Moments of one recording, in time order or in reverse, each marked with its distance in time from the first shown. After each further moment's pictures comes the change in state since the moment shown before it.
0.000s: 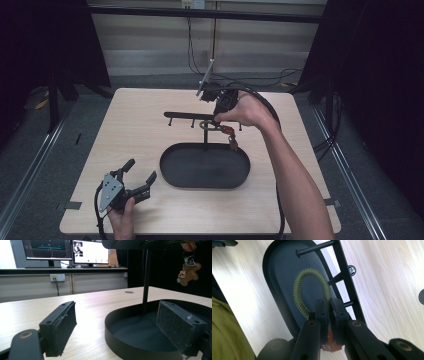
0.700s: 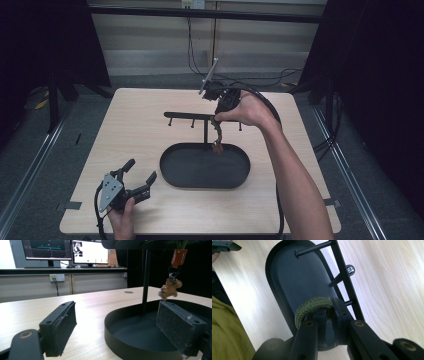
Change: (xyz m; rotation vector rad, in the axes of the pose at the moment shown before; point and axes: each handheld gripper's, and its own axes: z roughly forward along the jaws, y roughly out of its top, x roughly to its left) left arm 0.001 0.000 0.000 0.005 -0.004 0.010; right arm -0.005 -0.005 0.000 -0.029 0.033 0.032
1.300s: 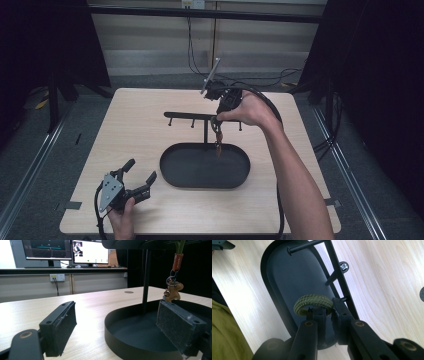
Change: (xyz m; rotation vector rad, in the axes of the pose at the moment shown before) left arm 0.000 0.000 0.000 -0.003 0.002 -0.005; right arm -0.003 -0.002 0.000 0.014 -0.025 0.005
